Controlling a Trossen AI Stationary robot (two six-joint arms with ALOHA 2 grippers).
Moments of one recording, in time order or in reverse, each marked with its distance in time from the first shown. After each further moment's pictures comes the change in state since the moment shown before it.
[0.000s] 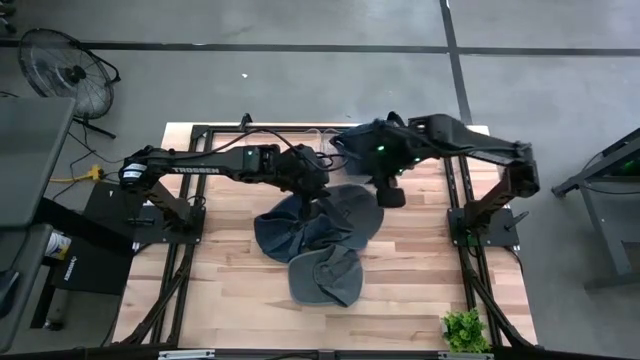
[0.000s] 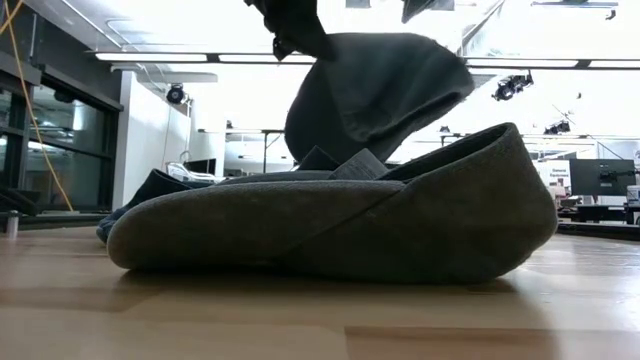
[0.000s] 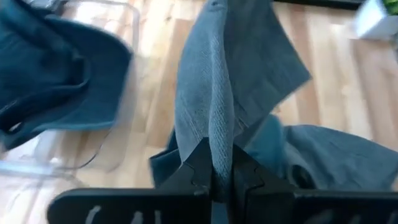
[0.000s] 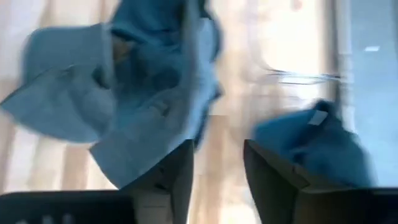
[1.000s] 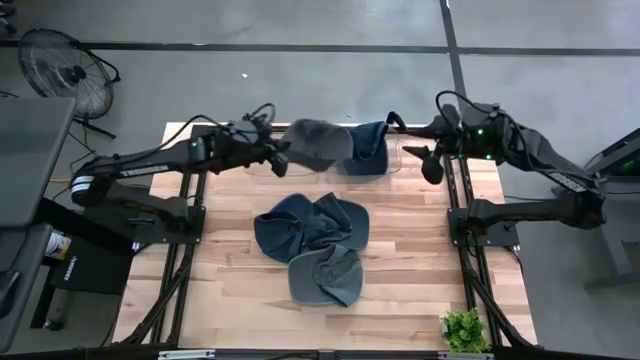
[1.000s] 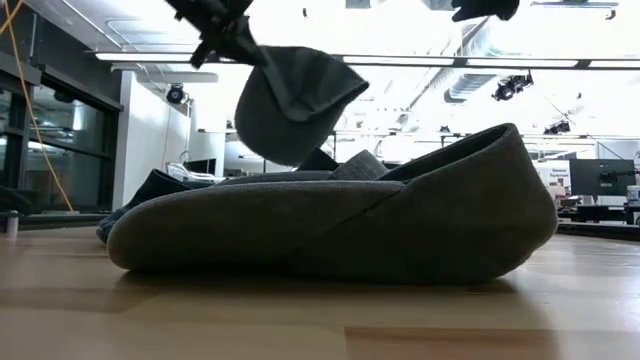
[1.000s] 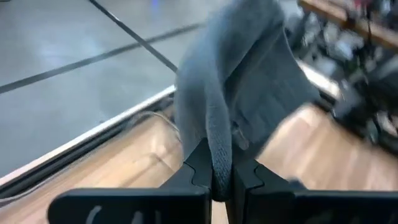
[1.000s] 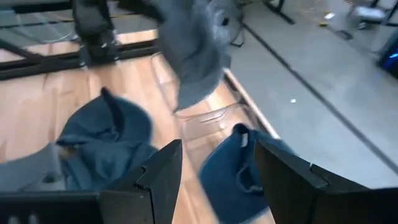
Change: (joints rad) left arm 0.214 -0.465 -0.447 0.295 -0.301 -0.346; right arm -0.253 -0.664 -0.653 0.554 -0.007 0.154
